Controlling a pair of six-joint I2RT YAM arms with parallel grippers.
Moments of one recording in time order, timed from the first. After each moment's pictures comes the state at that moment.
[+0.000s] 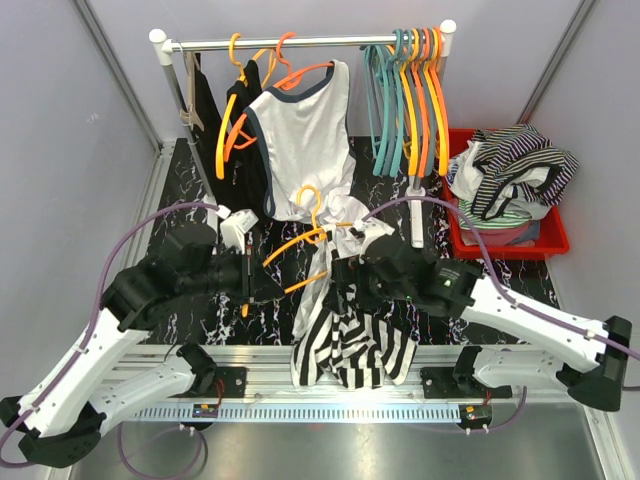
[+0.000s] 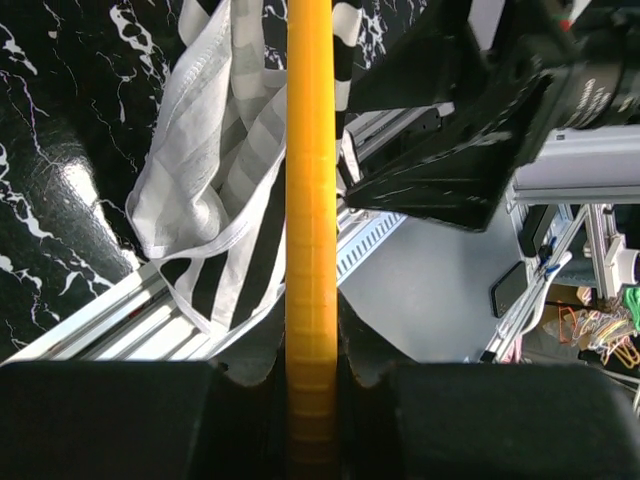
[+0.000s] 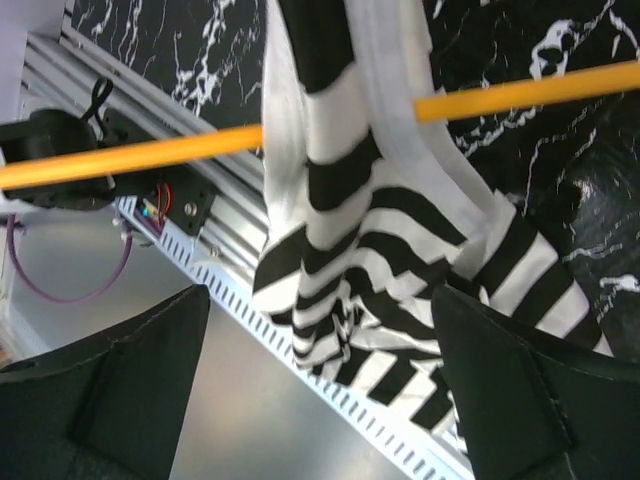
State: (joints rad) left arm -0.72 0.80 1.13 -0.95 0.36 -0.65; right arm 1.04 1.09 1.05 -0.67 -0.03 0.71
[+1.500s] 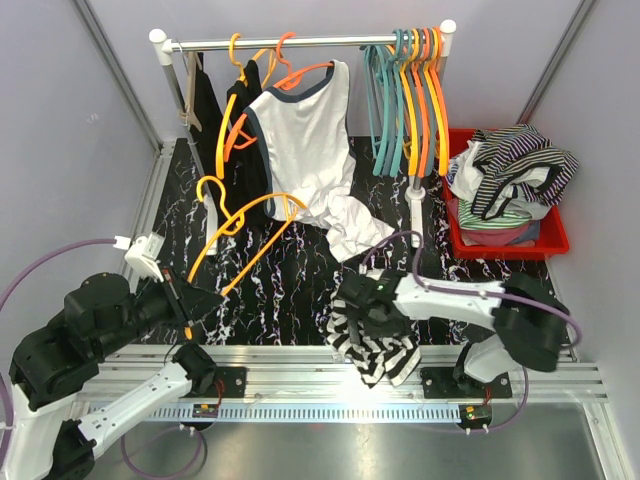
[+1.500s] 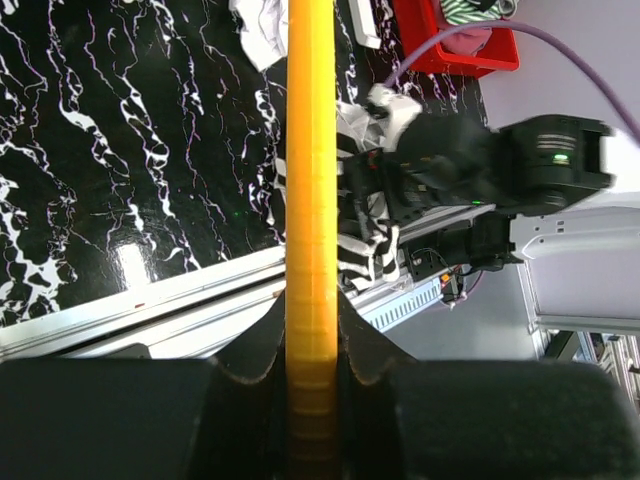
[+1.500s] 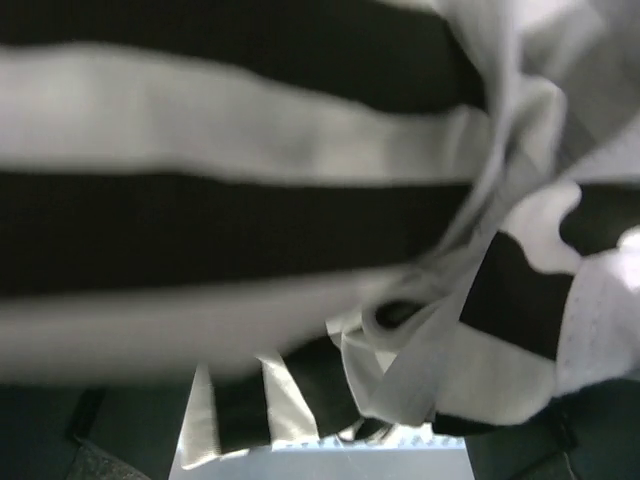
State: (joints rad) left arm -0.73 0.50 1.28 -1.24 -0.02 -0.76; right arm 1.06 1.47 0.85 -0.85 0.13 0.95
